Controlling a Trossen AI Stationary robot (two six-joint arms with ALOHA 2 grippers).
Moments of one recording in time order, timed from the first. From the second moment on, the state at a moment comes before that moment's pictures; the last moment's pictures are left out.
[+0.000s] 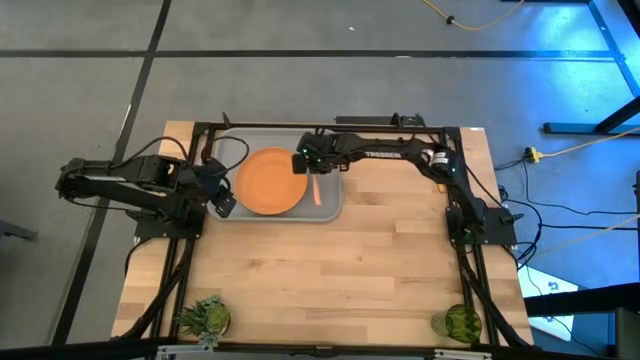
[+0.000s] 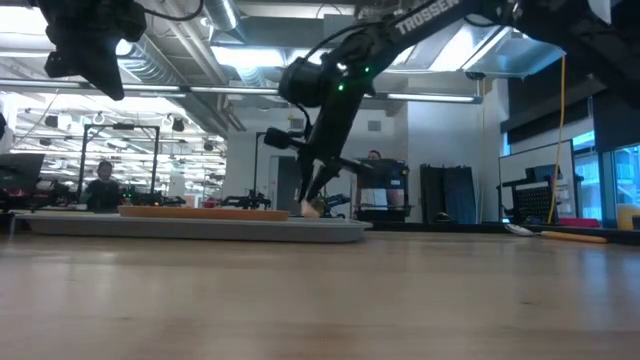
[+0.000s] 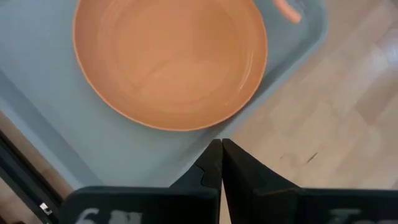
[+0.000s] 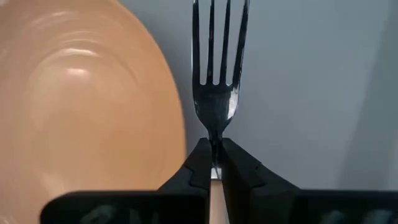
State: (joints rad) left arm -0.04 0.74 0.85 -1.12 -0.25 -0.88; right arm -0.30 2.24 1.81 -0.69 0.10 1.10
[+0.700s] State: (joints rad) left arm -0.04 0.74 0.85 -1.11 -0.24 -0.88; right arm -0.30 2.30 1.81 -0.68 0.09 1.05
